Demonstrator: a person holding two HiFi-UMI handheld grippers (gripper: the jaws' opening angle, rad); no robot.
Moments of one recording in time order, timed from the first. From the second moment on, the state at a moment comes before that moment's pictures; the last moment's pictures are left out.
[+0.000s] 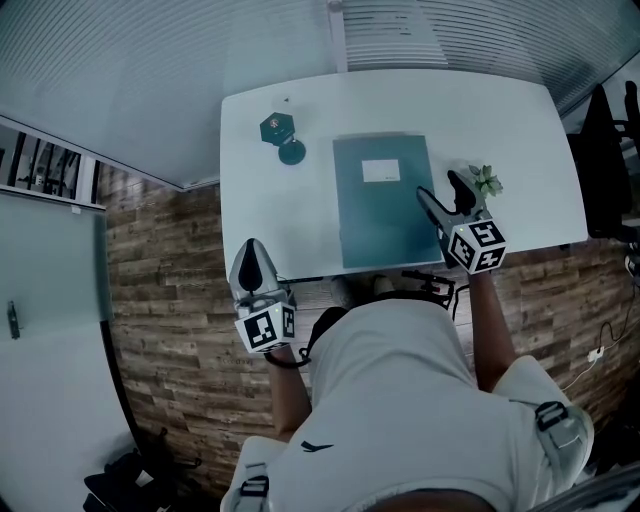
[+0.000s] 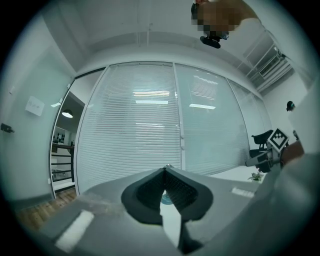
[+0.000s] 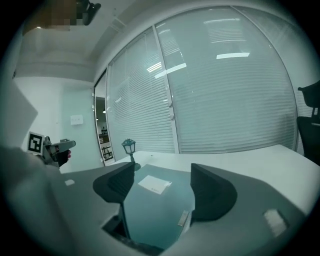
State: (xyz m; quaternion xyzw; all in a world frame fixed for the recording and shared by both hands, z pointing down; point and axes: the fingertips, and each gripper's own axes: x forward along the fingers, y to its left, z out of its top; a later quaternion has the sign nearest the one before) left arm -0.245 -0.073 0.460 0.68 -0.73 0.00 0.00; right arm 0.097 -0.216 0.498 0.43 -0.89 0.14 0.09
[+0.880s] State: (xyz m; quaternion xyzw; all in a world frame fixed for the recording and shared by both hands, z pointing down) left arm -0.238 -0.062 0.464 0.69 -0.73 0.02 0.00; right arm 0.085 -0.228 0.650 0.32 -0.75 0.51 0.27
